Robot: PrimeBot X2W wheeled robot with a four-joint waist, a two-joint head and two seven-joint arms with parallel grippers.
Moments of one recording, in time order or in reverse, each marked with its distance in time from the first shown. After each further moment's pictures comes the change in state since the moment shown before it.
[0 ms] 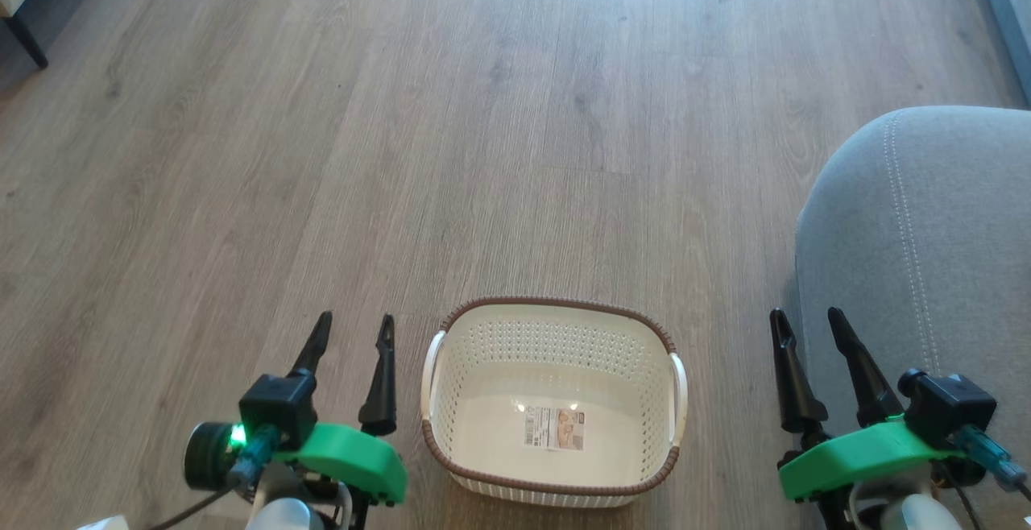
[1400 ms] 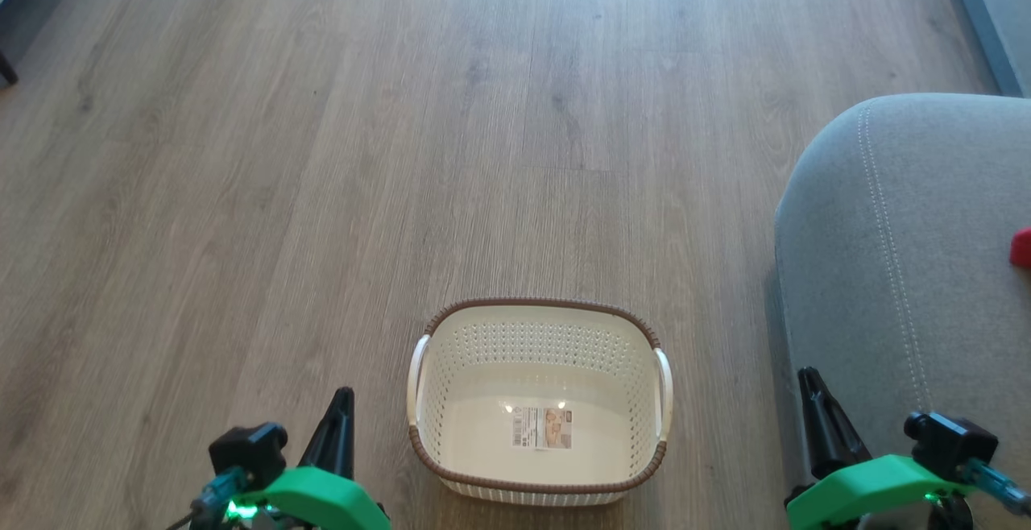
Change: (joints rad) left arm 0.069 0.006 0.035 0.114 -0.231 -0.052 0.045; right arm 0.044 0.003 -0.008 0.106 0.185 0.000 0.052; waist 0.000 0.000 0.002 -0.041
